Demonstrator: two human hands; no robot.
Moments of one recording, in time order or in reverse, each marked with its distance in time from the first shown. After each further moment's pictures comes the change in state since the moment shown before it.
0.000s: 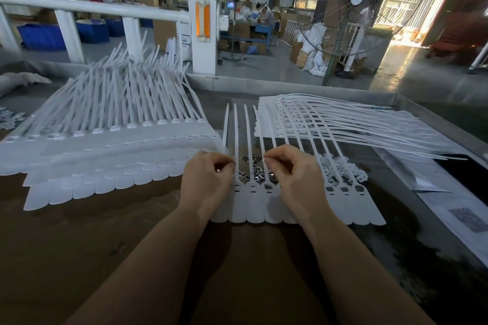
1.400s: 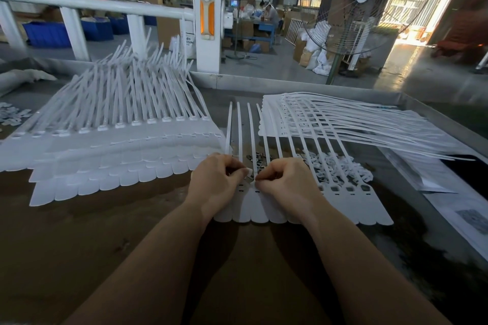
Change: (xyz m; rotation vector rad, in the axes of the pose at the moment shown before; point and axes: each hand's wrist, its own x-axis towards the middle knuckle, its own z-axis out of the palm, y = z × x) left_hand 0.003 -0.006 0.004 0.039 -0.118 0.100; right_hand 0.003 -0.003 0.006 -0.126 -0.296 0.278
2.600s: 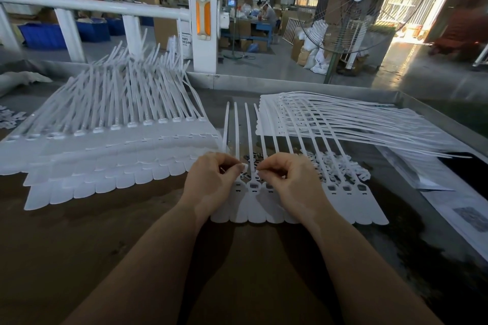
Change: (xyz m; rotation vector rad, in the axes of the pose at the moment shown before) left_hand -0.001 0.000 -0.001 -0.129 0.000 -0.039; right_hand -0.005 0.003 -0.006 0.114 0.082 -0.168
